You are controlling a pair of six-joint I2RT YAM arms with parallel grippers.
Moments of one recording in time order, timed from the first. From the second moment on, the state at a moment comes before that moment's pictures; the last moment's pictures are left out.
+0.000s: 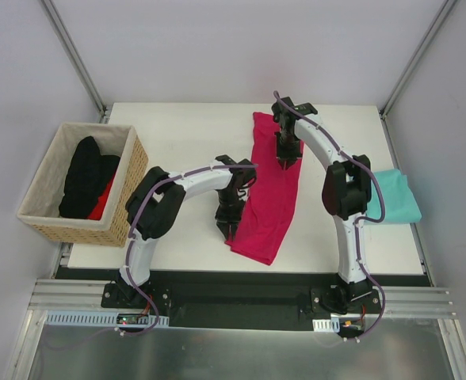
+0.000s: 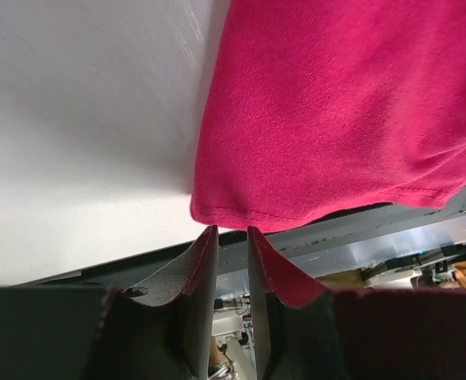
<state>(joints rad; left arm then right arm) -0.77 2.07 1.51 -1.15 0.36 -0.52 0.39 2.24 2.08 -1.21 0.11 0.38</state>
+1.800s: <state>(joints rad) -0.78 2.07 1.32 -1.03 0.54 -0.54 0.33 2.47 2.22 -1.21 -0.04 0.44</state>
